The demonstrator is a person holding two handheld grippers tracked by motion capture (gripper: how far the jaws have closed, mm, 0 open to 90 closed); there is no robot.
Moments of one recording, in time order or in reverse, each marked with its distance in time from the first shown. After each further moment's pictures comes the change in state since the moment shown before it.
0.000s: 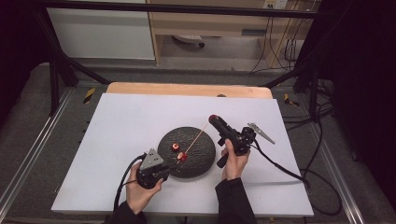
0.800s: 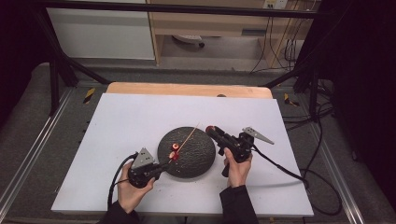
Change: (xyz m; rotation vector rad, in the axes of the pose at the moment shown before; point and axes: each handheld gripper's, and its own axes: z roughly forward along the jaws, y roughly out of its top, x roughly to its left) left arm 0.017 -0.007 -0.014 0.016 0.034 -0.001; right arm 0.004 -0.007 -0.013 0.179 0.003 -0.103
